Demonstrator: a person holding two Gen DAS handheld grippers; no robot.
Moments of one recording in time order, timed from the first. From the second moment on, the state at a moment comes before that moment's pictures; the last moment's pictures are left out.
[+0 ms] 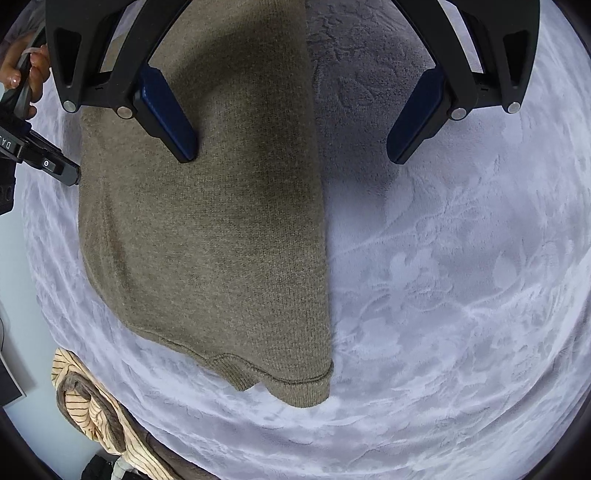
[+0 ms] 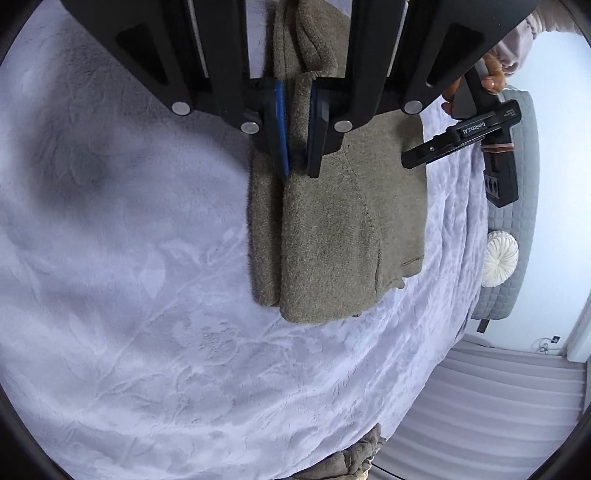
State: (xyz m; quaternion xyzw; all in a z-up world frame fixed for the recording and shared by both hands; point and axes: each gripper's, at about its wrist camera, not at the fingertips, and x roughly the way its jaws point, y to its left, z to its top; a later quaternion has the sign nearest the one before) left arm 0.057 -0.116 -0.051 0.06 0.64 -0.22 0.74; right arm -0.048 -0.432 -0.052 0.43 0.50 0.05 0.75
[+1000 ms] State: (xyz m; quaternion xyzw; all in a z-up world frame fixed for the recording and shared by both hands) left arm 0.063 -0.147 -0.066 0.03 0.66 -0.27 0.70; right arm -0.027 -0.420 -0.089 0.46 0.53 0.15 0.70
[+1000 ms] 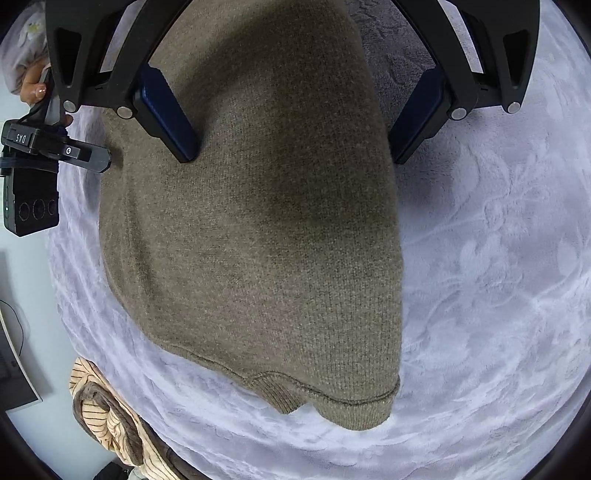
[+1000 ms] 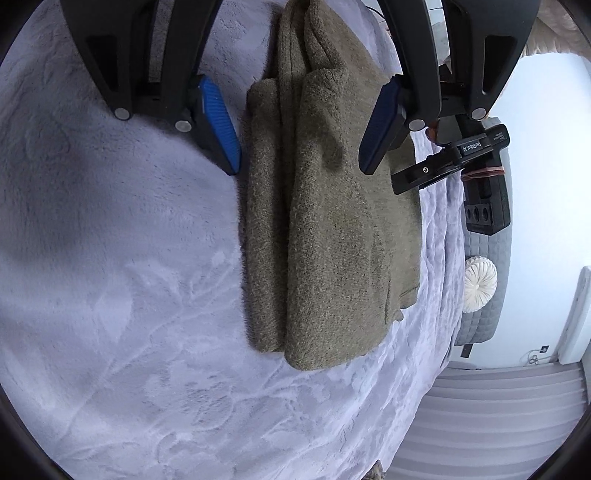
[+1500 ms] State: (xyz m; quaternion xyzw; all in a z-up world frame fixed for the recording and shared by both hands) left arm 0.050 -0.159 -0.037 0.03 0.64 -0.30 0.71; right arm -0.020 -0.394 -0.084 0.54 0.49 0.18 0.67
